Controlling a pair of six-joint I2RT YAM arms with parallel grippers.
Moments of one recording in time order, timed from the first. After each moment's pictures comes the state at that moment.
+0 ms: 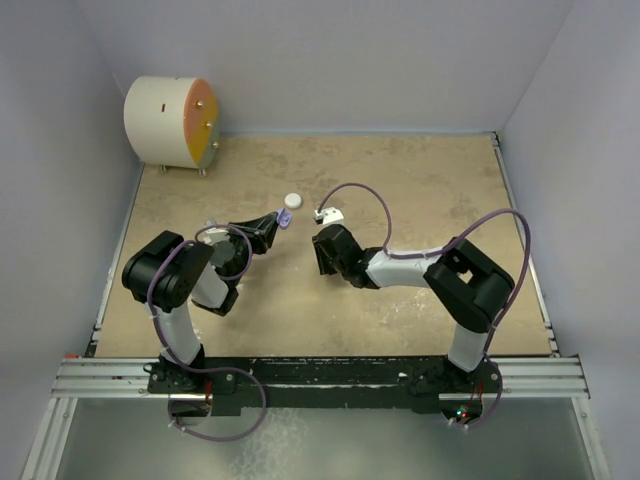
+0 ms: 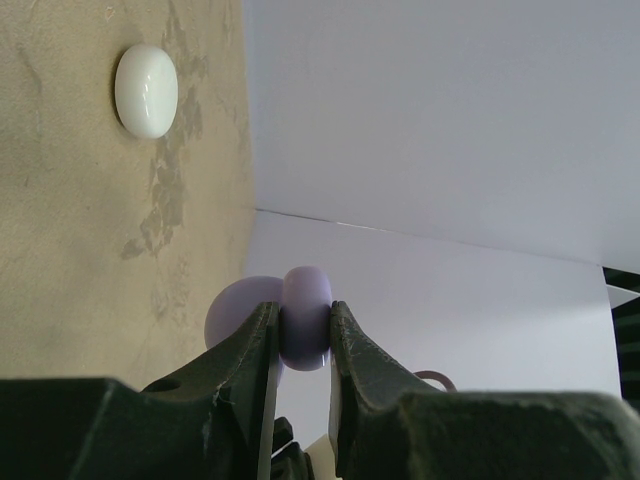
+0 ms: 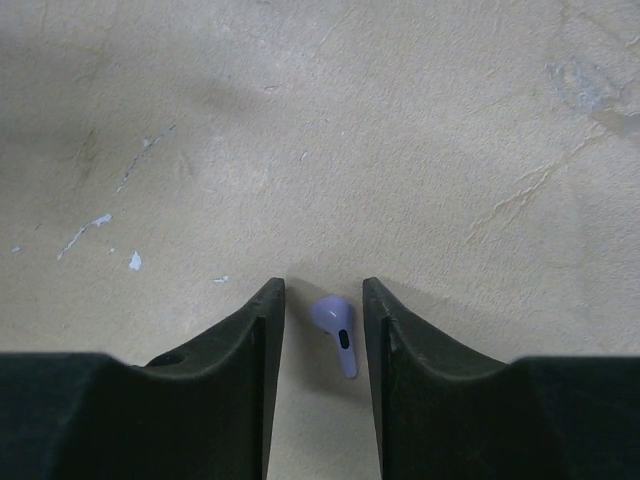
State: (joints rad) left arm -0.37 1.84 0.31 1.50 -0.06 -1.72; right arm 0.86 1.80 0.91 0.11 0.29 0.38
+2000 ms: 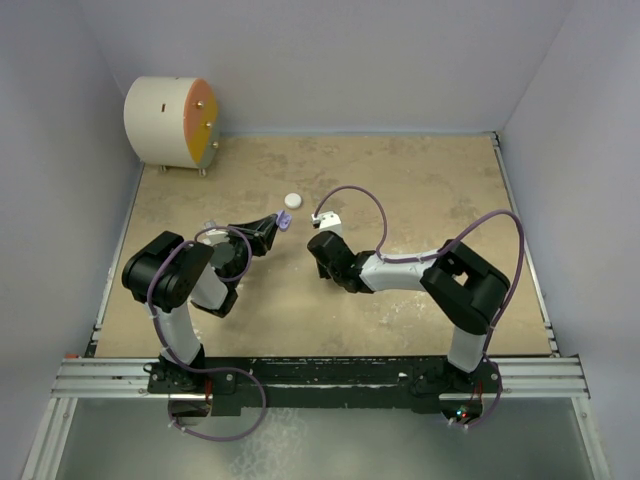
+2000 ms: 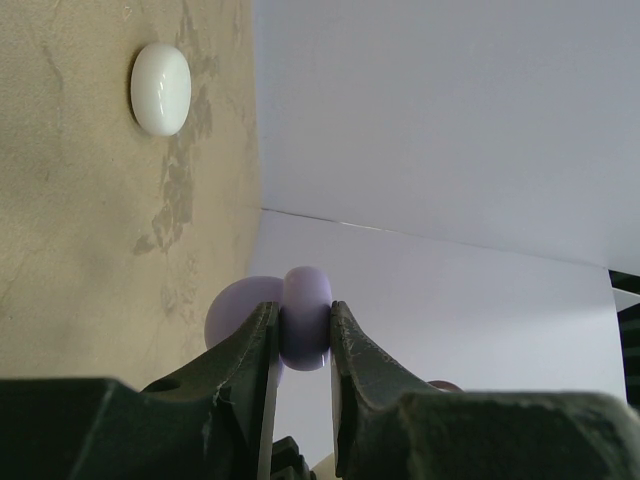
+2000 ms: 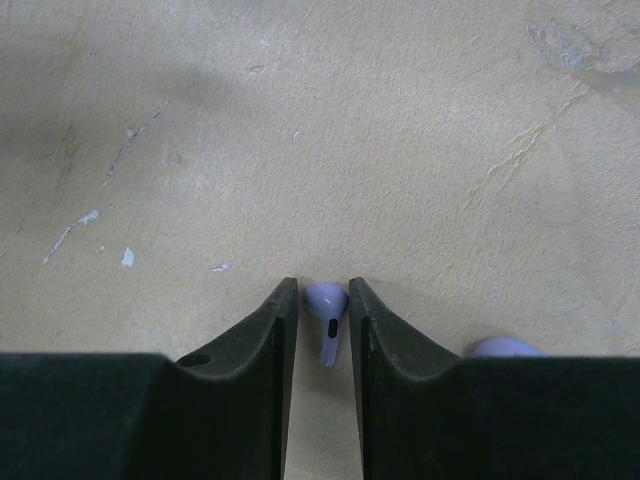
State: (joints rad) left arm -0.37 1.84 0.30 1.50 -0.06 -1.73; right arm 0.93 1.81 0.94 0.04 0.43 0.46
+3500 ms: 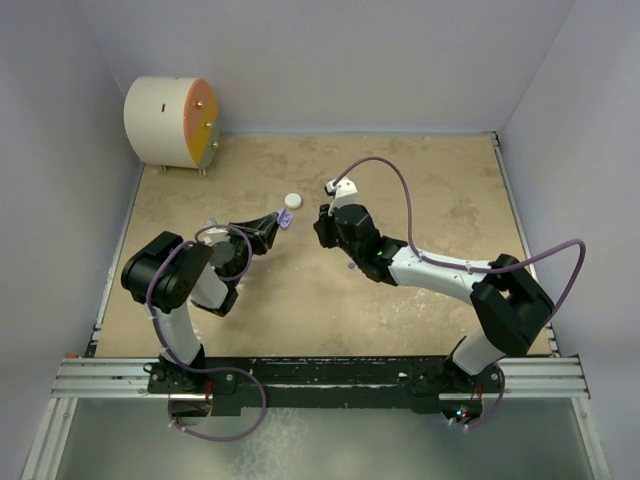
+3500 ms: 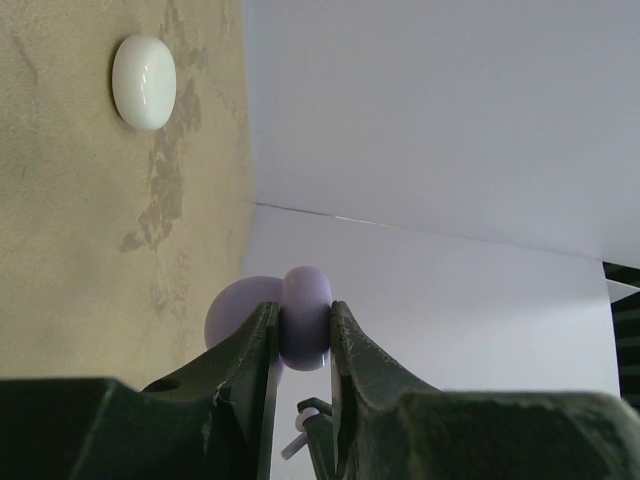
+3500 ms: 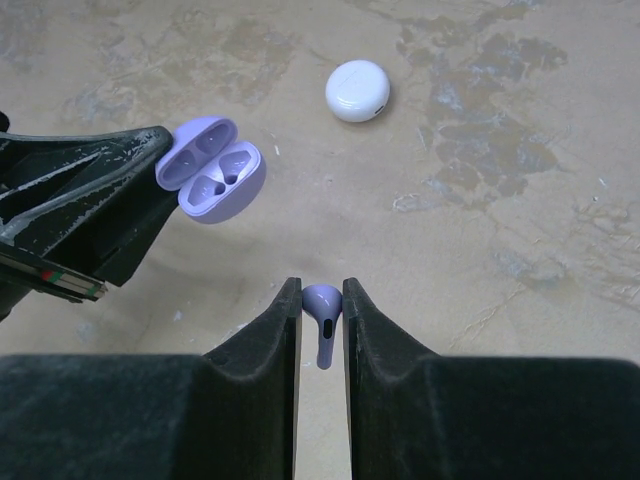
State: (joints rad) left arm -0.37 1.84 0.31 1.50 -0.05 -1.72; right arm 0.83 1.57 0.93 0.24 0.30 0.33
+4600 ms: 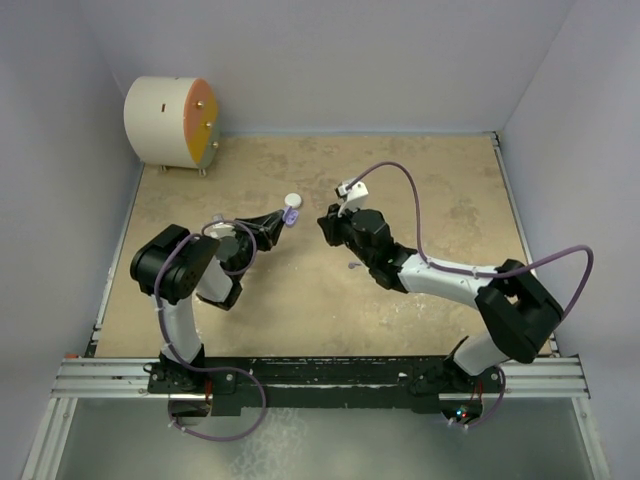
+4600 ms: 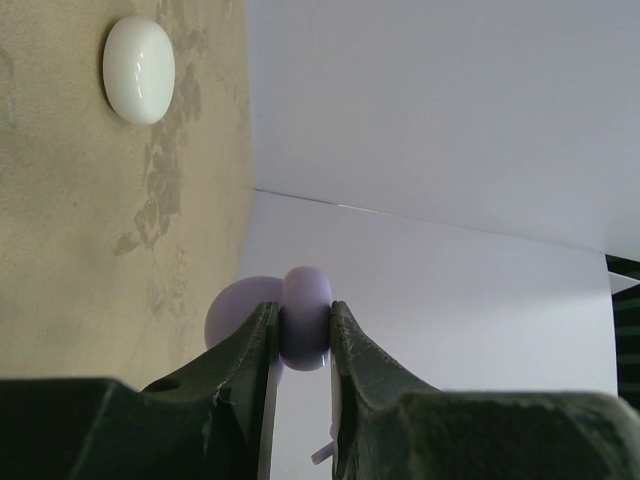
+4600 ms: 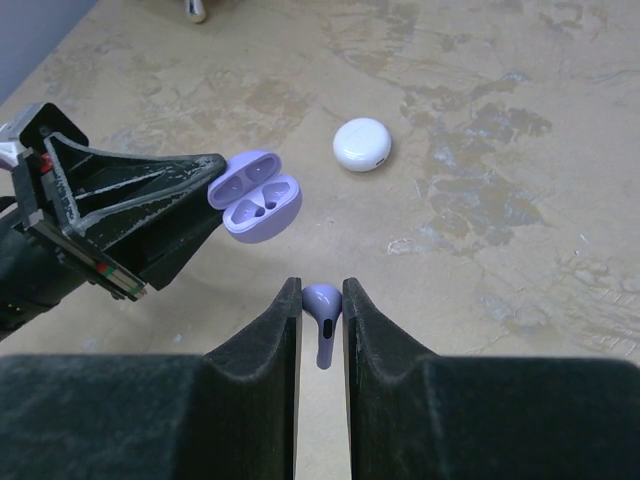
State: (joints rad) left arm -0.37 1.91 0.38 1.51 0.00 -1.74; right arm 0.79 1.53 0.81 0.47 0.23 0.27
